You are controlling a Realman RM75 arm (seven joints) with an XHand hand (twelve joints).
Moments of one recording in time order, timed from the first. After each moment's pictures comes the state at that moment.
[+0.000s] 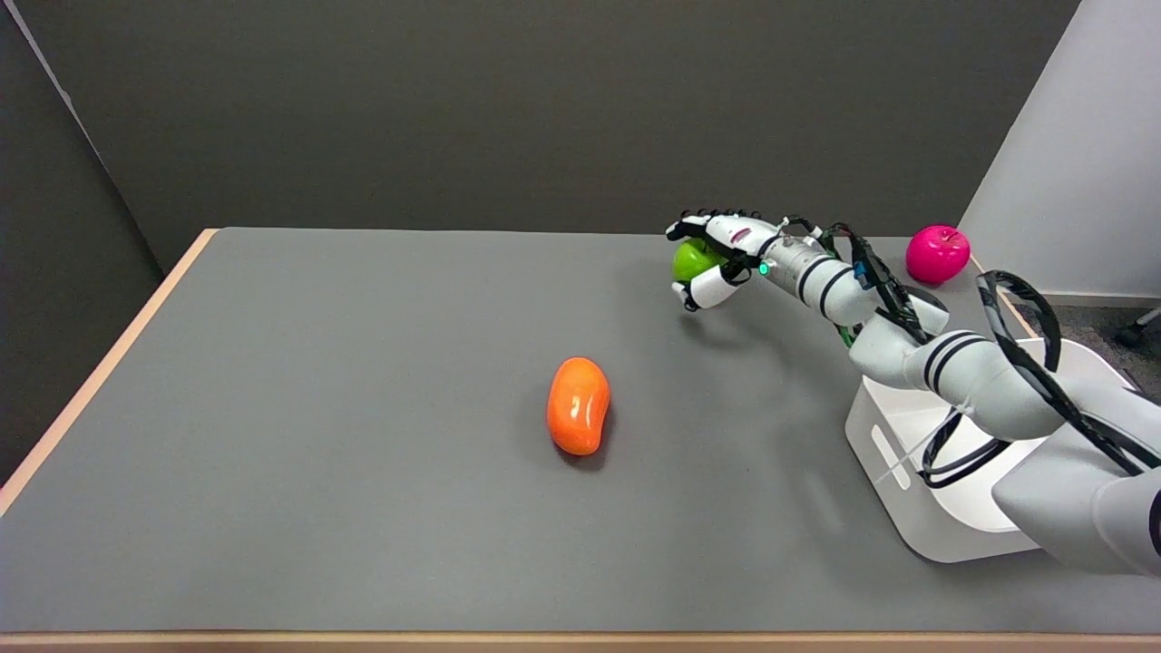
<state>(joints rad) 0.76 -1.01 -2.17 0.55 -0.26 0.28 1.29</state>
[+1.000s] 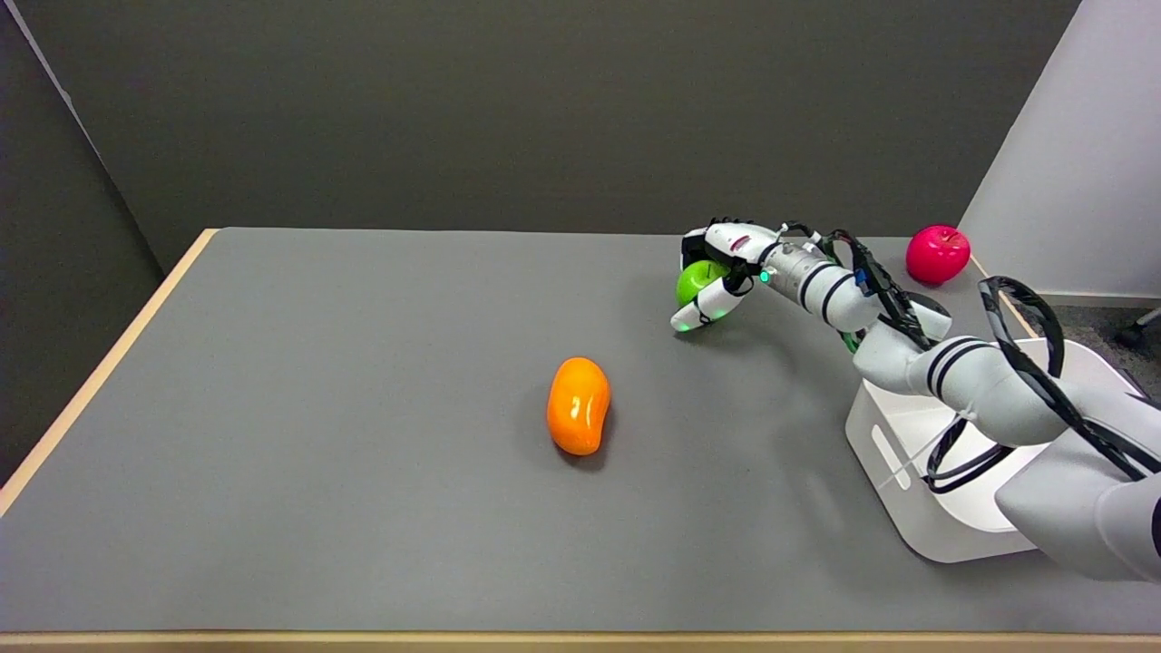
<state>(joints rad) 0.74 -1.01 -2.15 0.55 -0.30 0.30 1.29</state>
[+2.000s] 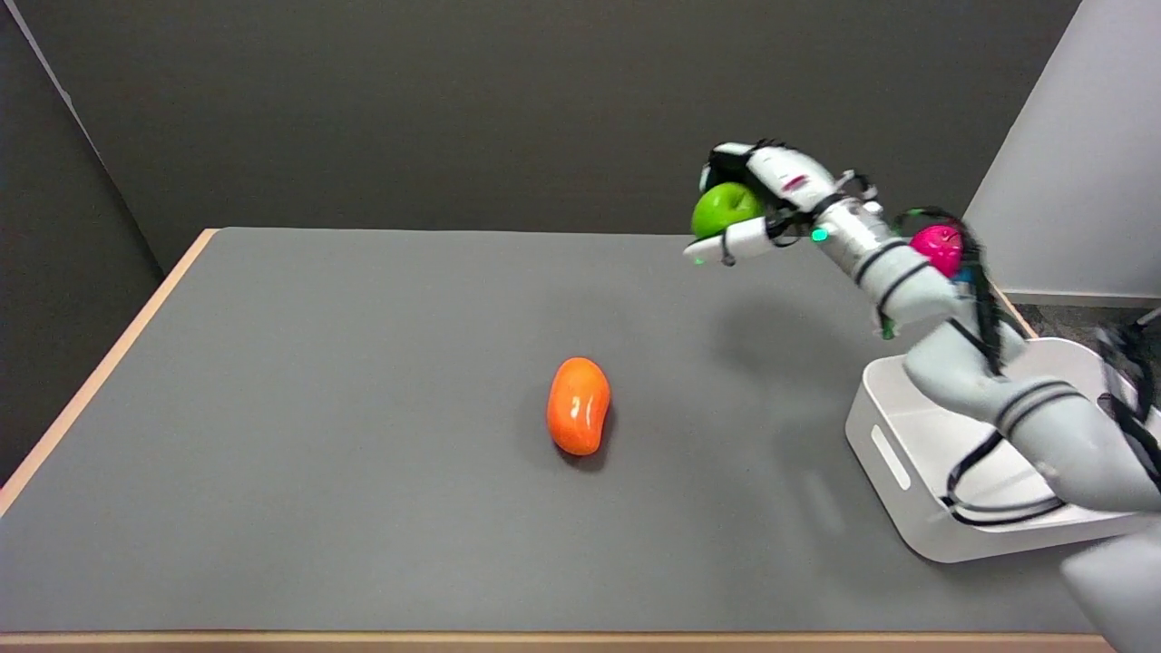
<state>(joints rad) 0.41 -0.93 -1.71 1.03 -0.24 0.40 1.22</state>
